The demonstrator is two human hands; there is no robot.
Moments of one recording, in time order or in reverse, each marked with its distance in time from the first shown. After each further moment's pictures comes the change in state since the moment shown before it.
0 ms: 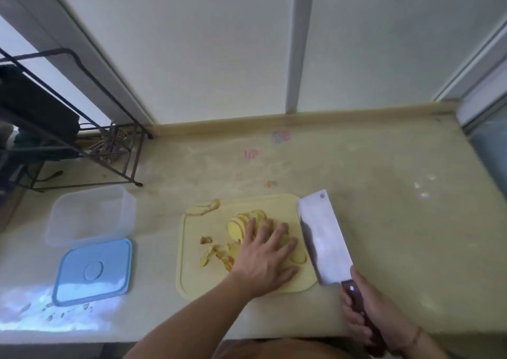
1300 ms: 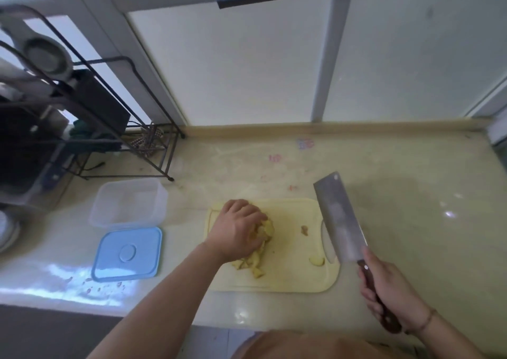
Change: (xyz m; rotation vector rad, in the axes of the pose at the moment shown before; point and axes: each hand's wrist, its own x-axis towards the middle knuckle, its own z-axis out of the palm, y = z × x) left_hand -0.036 -0.096 -0.028 -0.258 0.355 -0.151; right_hand -0.001 -0.041 0.012 -0.258 0.145 -0.270
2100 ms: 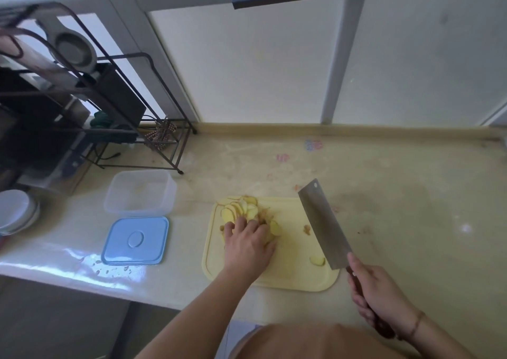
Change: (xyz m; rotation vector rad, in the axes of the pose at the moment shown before) left_hand -0.023 0.067 0.023 0.195 -0.072 -0.441; right_hand -0.002 -0.001 0.009 -0.181 -0.098 -0.040
